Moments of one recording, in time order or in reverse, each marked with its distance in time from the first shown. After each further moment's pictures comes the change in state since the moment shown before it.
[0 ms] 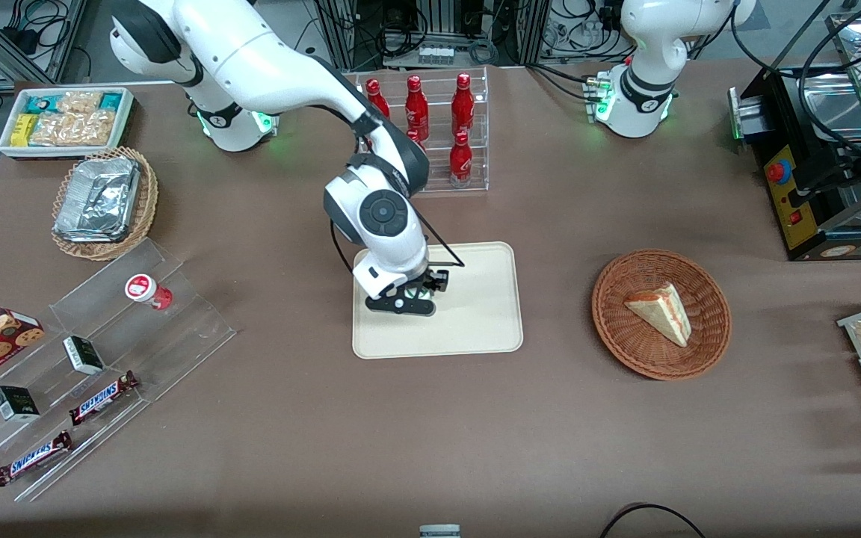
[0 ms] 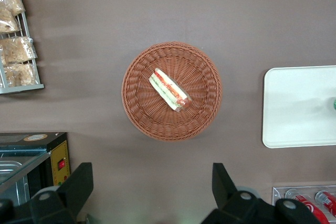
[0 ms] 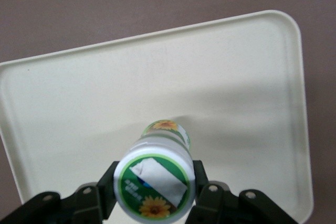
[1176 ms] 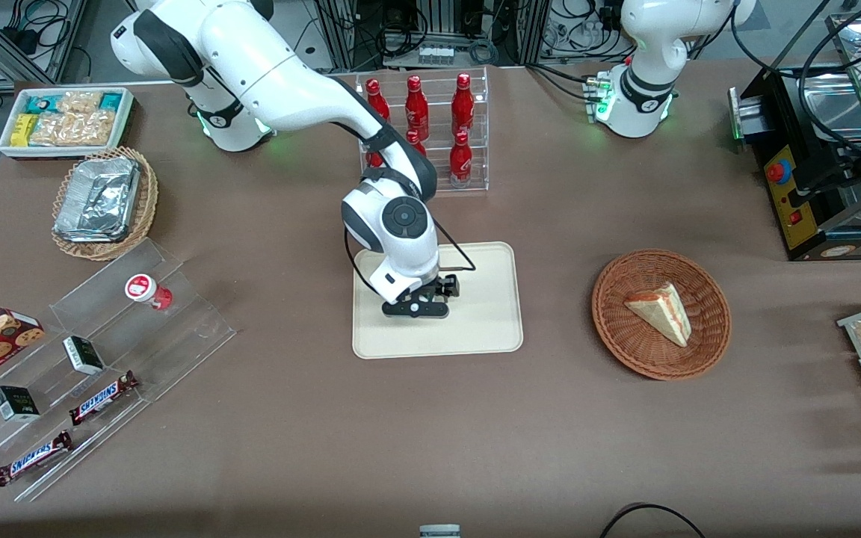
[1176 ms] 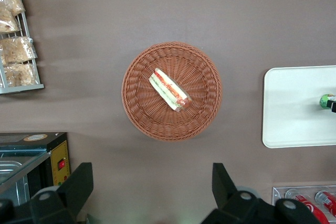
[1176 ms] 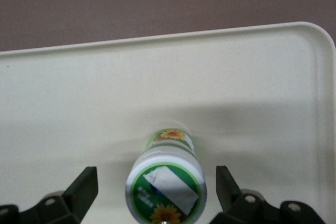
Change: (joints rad) arm 0.024 0.073 -0.003 0.019 -0.106 0.076 0.003
